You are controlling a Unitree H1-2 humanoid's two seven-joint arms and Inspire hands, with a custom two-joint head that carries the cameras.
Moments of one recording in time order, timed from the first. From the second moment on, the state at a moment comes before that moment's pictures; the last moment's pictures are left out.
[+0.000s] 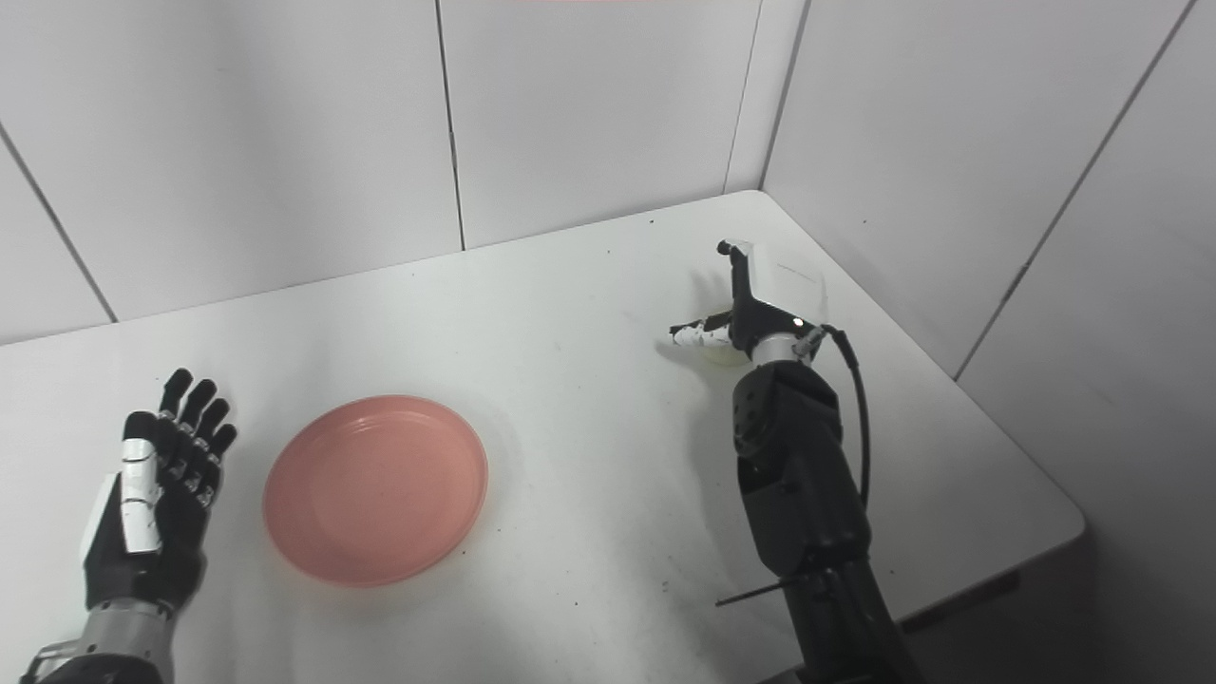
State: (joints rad) left arm -0.31 -0.02 -0.03 0.27 -0.17 -0.06 -0.19; right arm -0.34 -0.35 -0.26 -0.04 -1.05 0.48 0.23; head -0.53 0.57
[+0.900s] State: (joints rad) left arm -0.27 -0.02 -0.04 0.21 -0.17 -0.01 -0.19; right arm -0.38 -0.31 -0.35 0.10 -1.02 0.48 0.22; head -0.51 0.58
